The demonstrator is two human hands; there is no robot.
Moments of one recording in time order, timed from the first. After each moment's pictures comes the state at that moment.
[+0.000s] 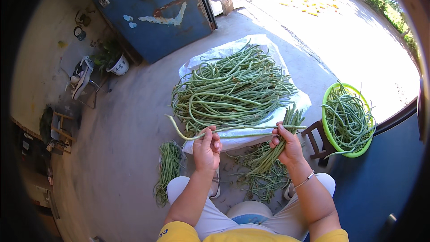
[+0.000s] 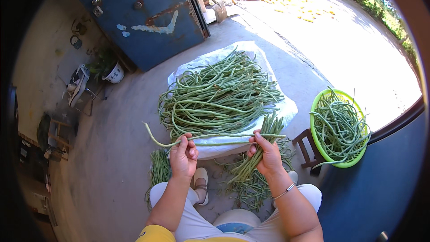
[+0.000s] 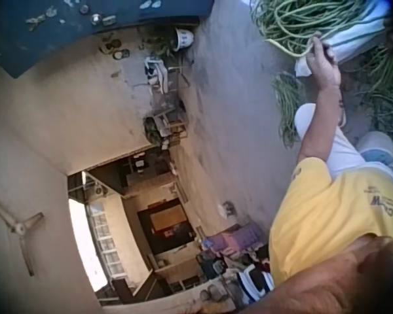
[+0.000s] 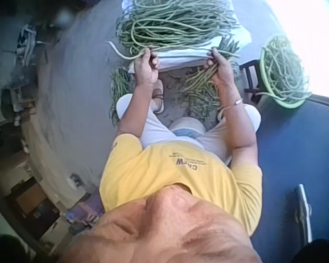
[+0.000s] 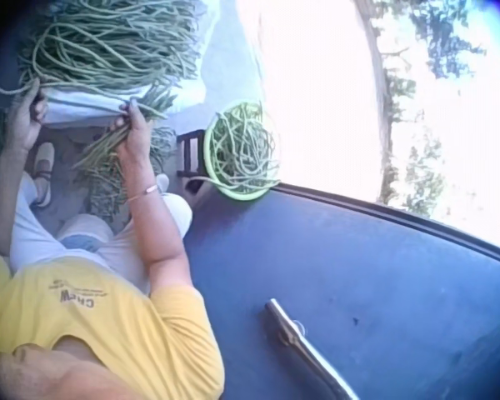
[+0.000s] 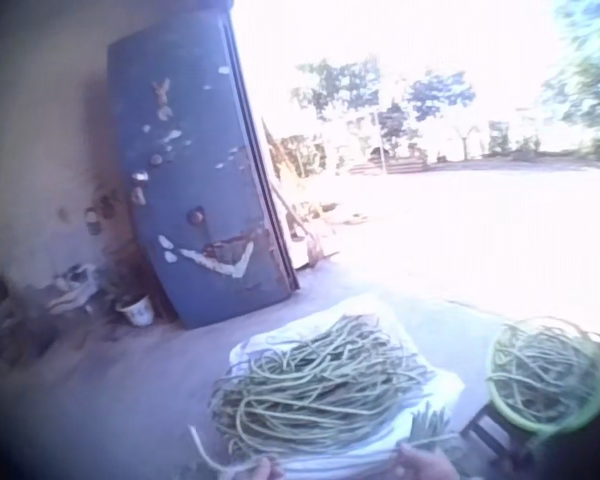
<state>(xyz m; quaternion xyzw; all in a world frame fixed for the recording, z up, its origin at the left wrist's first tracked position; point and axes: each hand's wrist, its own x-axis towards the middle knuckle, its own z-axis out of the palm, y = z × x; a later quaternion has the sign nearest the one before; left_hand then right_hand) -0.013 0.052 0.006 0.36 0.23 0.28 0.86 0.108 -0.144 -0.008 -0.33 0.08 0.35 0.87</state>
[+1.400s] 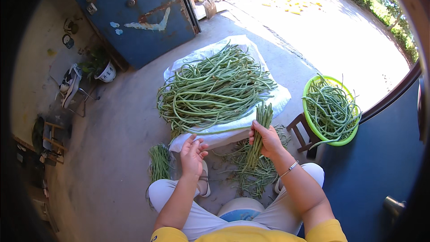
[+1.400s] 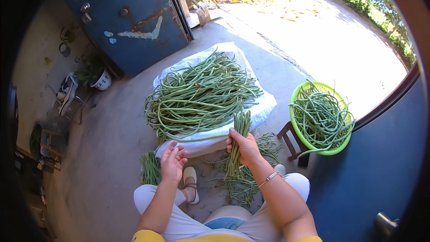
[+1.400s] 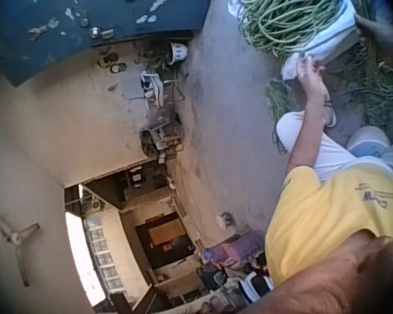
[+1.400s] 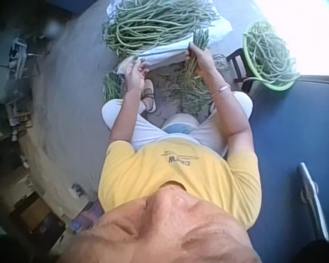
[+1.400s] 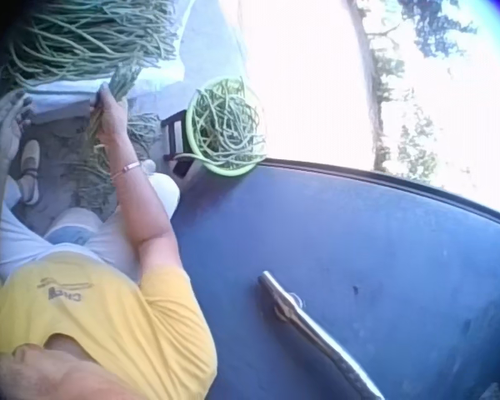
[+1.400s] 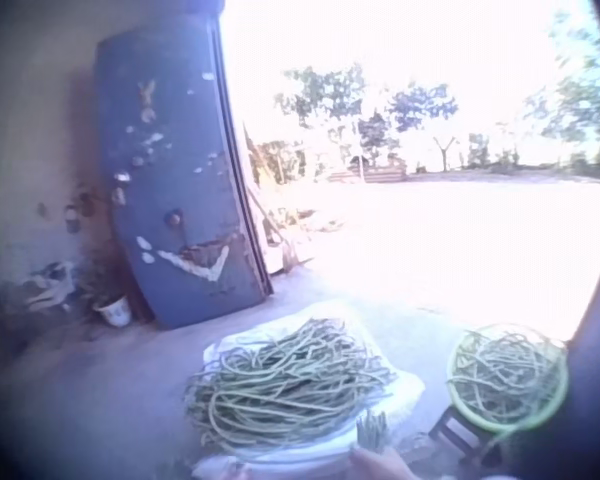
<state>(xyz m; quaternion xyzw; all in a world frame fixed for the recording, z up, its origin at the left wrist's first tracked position) -0.052 0.045 -0.033 0.43 0.32 0.22 0.81 0.102 -0.150 -0.010 -0.44 0.07 0.40 0.80</state>
